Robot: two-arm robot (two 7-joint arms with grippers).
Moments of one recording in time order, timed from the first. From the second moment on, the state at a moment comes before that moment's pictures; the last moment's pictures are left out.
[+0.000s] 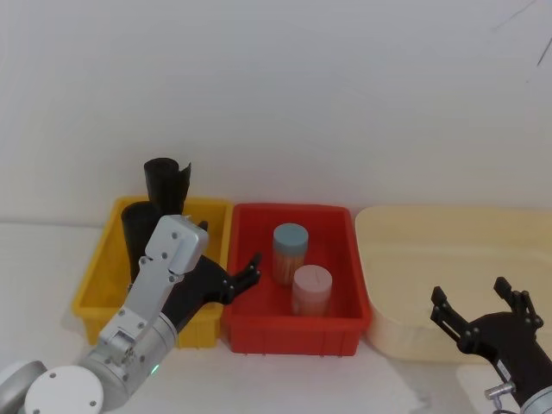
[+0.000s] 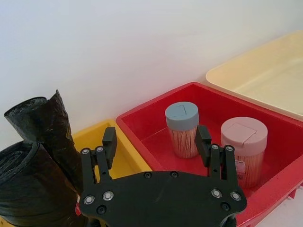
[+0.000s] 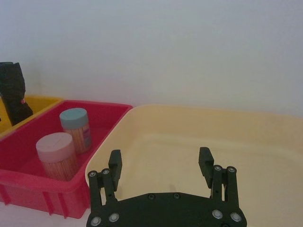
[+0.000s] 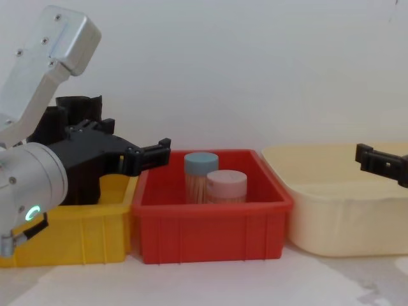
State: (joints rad) left arm -0.24 0.38 0.45 -1.63 -0.20 0.01 -0.01; right arm -0.01 0.34 -0.23 -1.77 0.29 0.03 0.07
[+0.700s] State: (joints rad) left arm -0.24 0.38 0.45 -1.63 -0.20 0.01 -0.01; right arm -0.01 0.34 -0.23 -1.77 0.29 0.03 0.07
